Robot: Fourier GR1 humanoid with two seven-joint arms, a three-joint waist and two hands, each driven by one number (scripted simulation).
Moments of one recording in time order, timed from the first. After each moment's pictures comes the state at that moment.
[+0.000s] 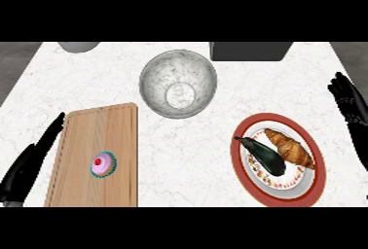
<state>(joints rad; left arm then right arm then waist) 0.07 0.63 -0.22 -1.56 0.06 0.17 0.00 -0.07 -0.57 0.08 -1.68 -0.14 -0.07 -0.21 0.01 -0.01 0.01</state>
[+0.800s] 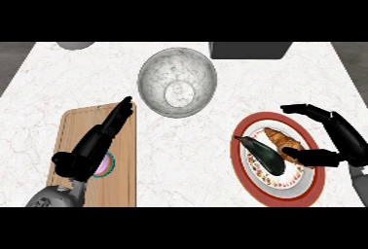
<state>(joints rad) -0.13 0.35 -0.34 -1.60 0.20 0.04 0.01 -0.19 -0.60 0.20 -1.37 0.16 0.01 -0.42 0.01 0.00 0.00</state>
